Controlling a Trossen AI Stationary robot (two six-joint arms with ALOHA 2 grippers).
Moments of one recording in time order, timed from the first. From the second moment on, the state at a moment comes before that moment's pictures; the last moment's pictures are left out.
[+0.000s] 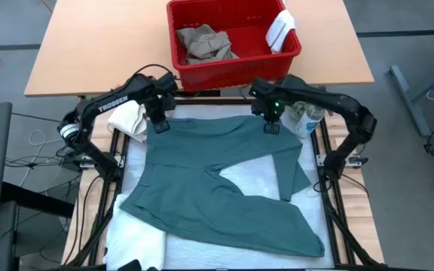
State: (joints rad) left arm 0.73 1.57 1.38 -1.27 -0.06 0.29; right arm -0.51 1.62 1.53 -1.31 0.13 -0.39
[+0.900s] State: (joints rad) left arm 0.27 1.18 1.33 -1.34 -0.11 -0.23; right arm 0.25 1.49 1.53 -1.56 0.43 0.49
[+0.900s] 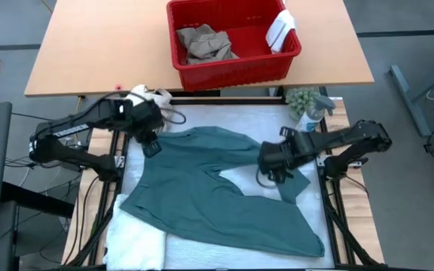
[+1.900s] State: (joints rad) left arm -0.44 1.16 1.14 -1.36 -0.48 -0.95; right arm 0.85 1.50 1.54 -1.56 0.59 0.99
